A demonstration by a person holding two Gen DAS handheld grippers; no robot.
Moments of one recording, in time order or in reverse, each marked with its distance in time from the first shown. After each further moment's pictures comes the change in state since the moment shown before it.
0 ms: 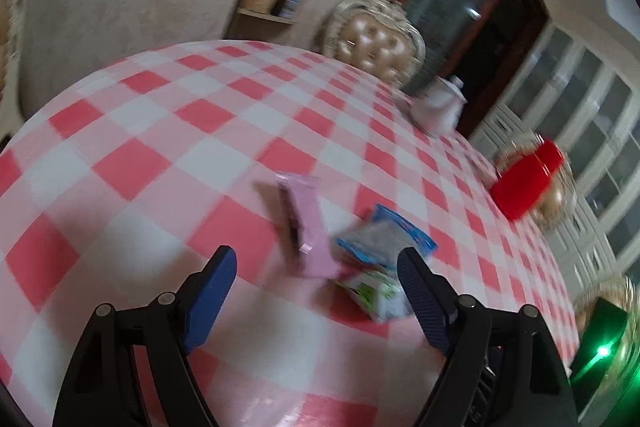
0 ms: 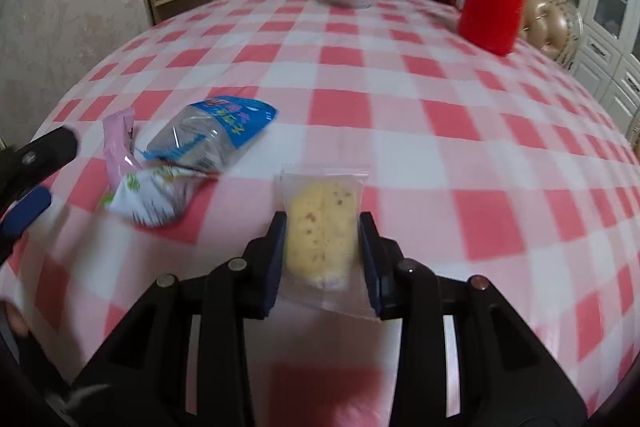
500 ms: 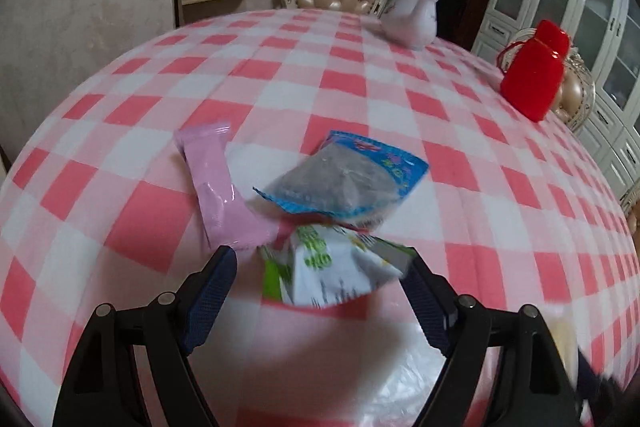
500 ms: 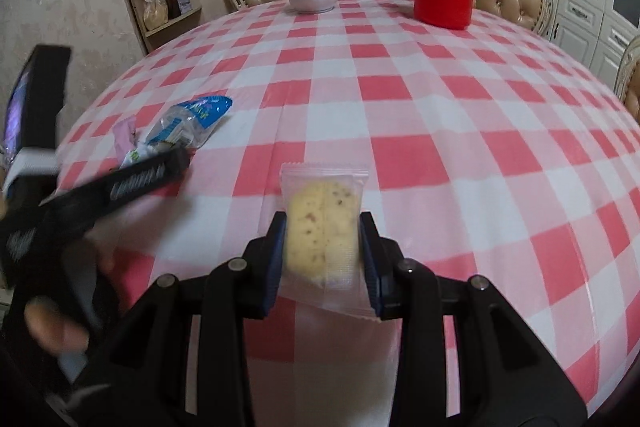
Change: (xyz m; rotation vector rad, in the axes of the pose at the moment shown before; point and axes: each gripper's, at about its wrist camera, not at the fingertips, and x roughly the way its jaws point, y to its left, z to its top) left arm 0.062 -0.060 -0.023 0.257 0.168 0.142; right arm -0.041 -0.053 -0.036 0.125 -0.016 0.059
